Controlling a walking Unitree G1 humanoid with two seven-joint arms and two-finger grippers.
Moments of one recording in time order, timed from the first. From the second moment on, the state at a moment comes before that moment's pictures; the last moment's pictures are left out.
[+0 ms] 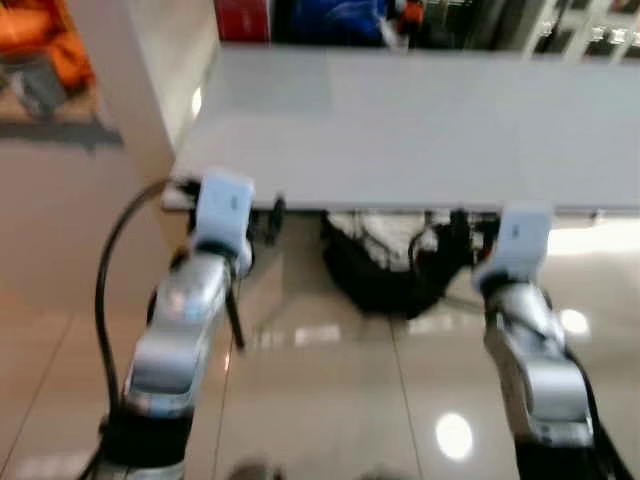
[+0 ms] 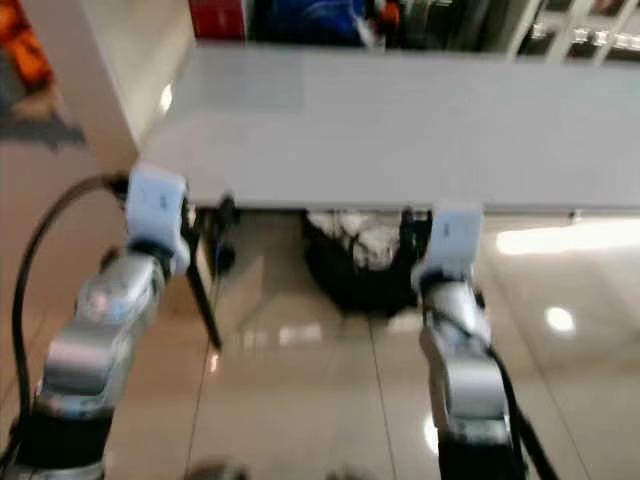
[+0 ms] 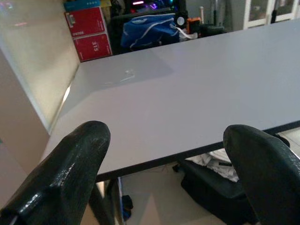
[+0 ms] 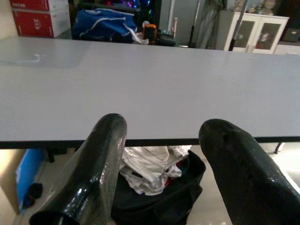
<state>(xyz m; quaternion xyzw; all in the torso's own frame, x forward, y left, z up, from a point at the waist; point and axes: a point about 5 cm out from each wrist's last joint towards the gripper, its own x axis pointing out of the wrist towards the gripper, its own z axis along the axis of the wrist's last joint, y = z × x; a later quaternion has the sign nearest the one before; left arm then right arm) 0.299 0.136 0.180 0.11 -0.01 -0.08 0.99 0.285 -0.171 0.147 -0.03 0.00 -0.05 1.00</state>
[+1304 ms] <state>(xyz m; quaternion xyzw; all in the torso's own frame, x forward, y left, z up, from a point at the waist) 0.298 0.146 0.182 0.11 -0.01 -0.06 0.99 0.286 -0.156 0.152 -0.03 -0.02 -0.01 1.00</state>
